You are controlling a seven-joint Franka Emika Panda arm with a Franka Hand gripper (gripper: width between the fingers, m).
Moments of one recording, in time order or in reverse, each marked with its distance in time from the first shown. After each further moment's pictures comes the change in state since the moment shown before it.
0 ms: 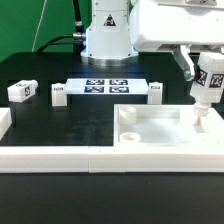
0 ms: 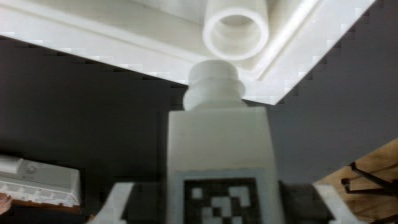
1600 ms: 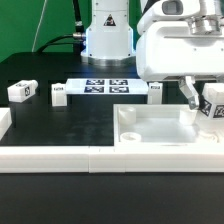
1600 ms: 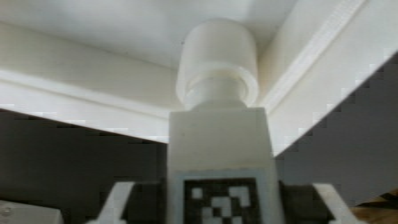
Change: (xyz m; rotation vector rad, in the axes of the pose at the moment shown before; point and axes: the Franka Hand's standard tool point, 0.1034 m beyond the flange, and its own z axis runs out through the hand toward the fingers) arm -0.023 -0.010 0.040 0.003 -0.040 0.020
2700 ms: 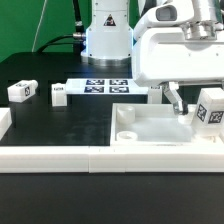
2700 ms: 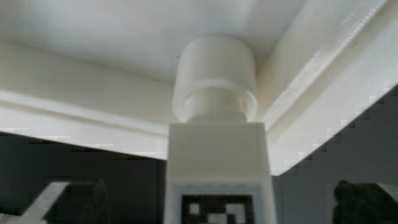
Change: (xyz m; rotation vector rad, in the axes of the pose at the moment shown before) arm -0.002 0.002 0.002 0.004 0.002 0.022
